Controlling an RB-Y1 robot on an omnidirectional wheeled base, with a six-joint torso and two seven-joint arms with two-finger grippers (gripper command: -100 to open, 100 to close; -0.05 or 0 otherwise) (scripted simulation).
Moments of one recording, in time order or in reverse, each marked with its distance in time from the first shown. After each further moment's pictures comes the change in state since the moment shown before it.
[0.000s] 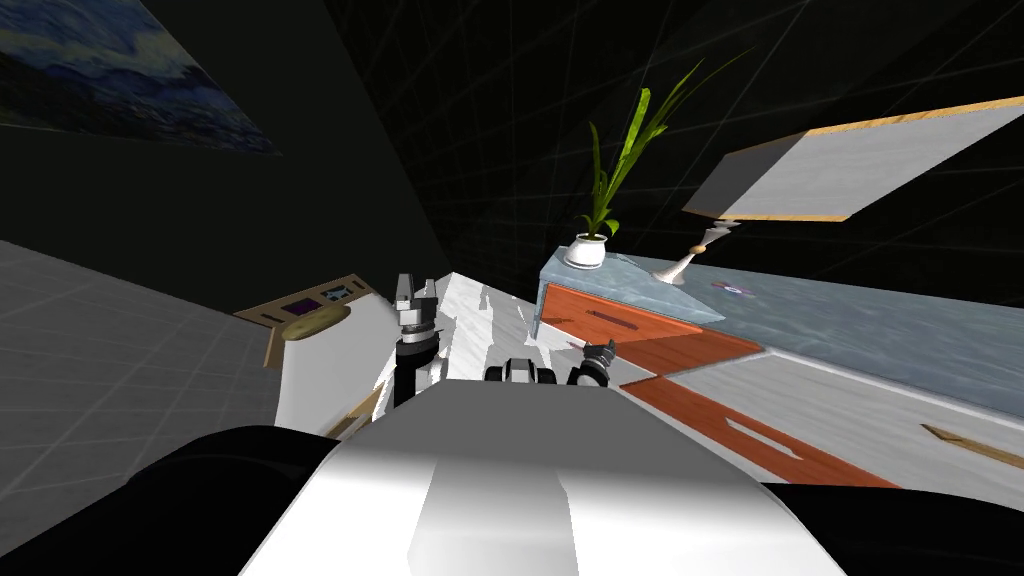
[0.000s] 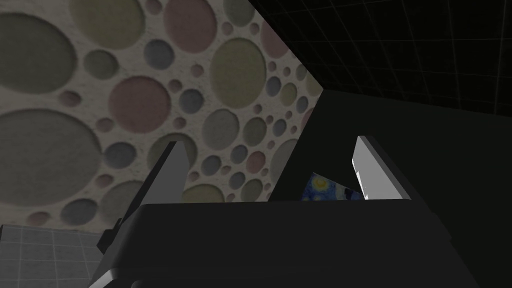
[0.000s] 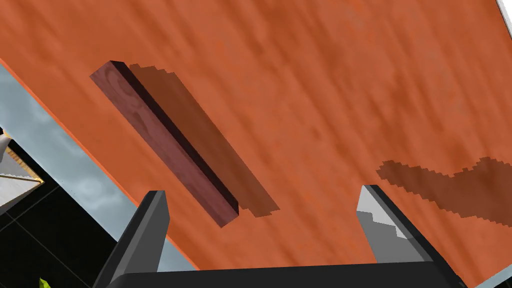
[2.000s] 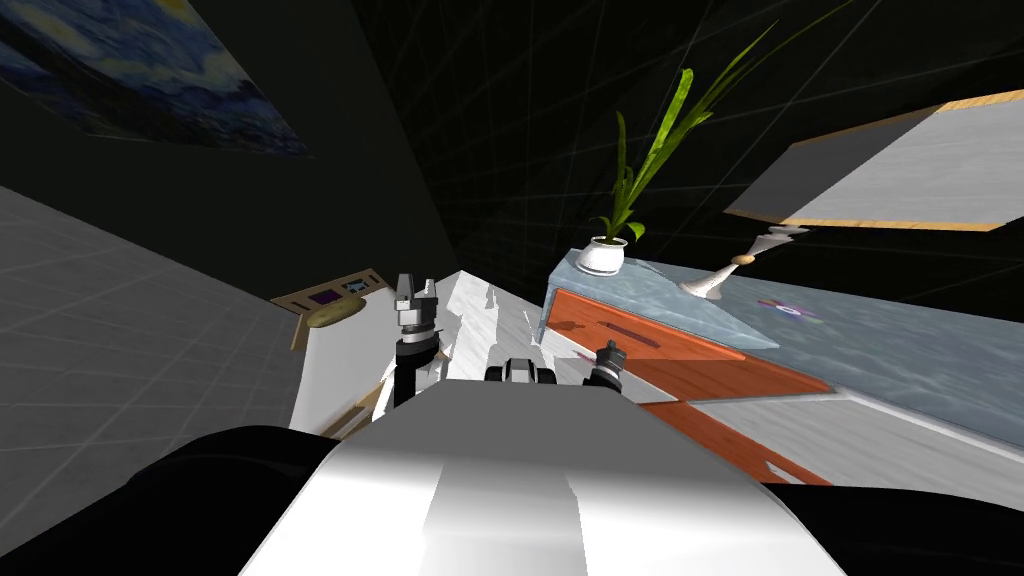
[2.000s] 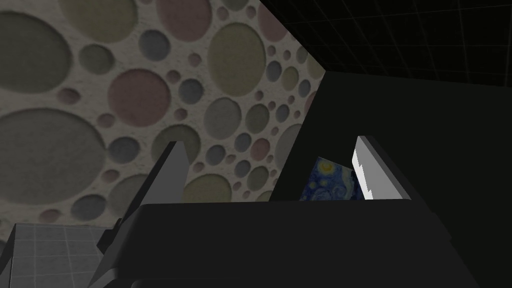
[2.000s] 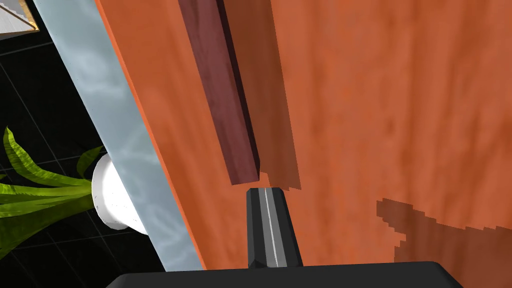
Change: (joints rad) left arm 0.000 0.000 0.000 0.000 0.000 0.000 0.000; right arm -0.005 -0.135 0.046 0.142 0.304 0.182 -0.020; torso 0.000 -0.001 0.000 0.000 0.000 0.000
